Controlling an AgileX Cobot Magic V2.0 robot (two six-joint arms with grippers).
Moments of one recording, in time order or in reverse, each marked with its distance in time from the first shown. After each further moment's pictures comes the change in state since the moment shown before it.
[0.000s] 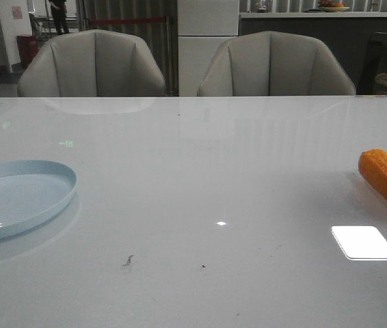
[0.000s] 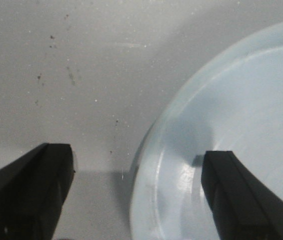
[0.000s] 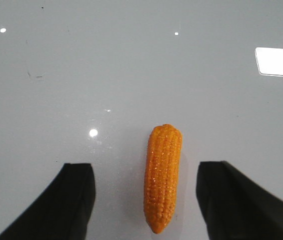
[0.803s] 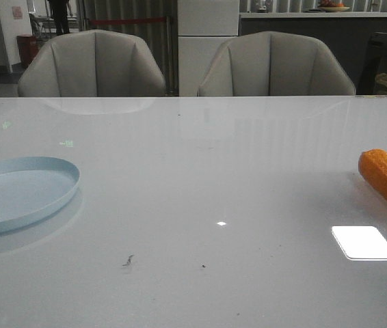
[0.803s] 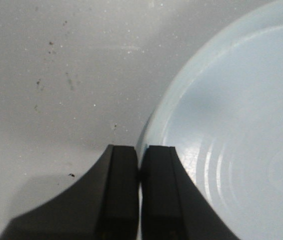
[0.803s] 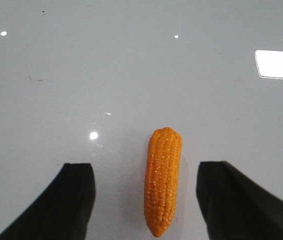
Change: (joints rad) left arm 0.000 0.002 -0.006 0.000 -0.006 0.002; right arm 0.000 0.000 0.000 0.002 -0.010 0.000
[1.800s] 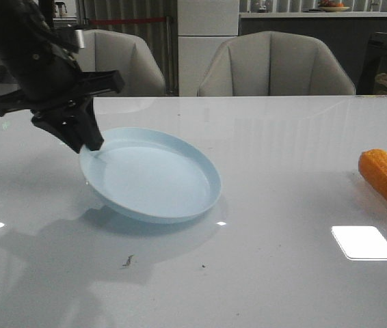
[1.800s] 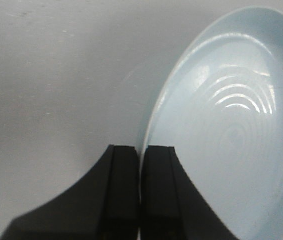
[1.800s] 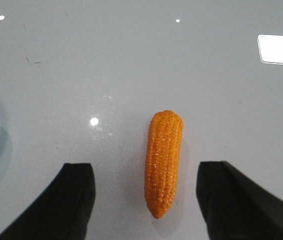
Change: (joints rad) left arm -0.399 -0.003 -0.176 -0.214 0.016 0.100; right arm 0.000 0.000 0.000 0.000 0.055 0.000
